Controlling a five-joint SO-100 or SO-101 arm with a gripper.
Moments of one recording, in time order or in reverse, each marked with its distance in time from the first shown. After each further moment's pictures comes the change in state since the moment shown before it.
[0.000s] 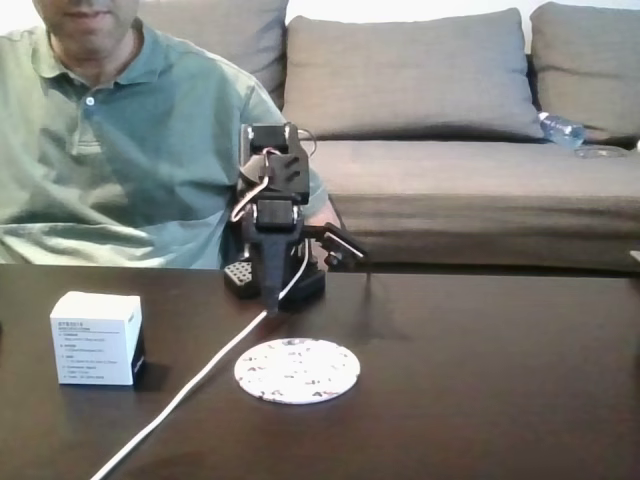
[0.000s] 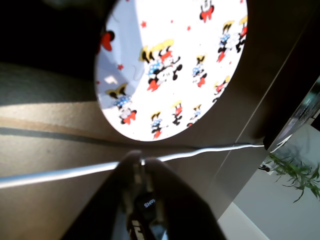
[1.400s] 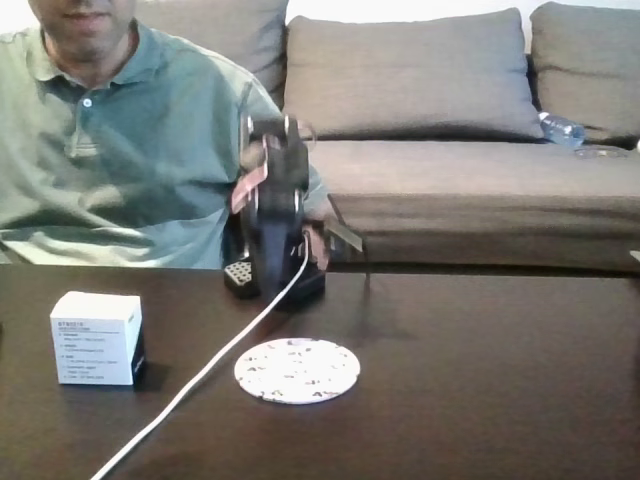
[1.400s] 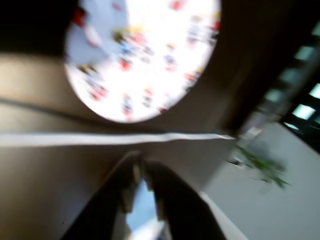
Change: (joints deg) arm 0.8 -0.5 -11.3 3.7 -6.1
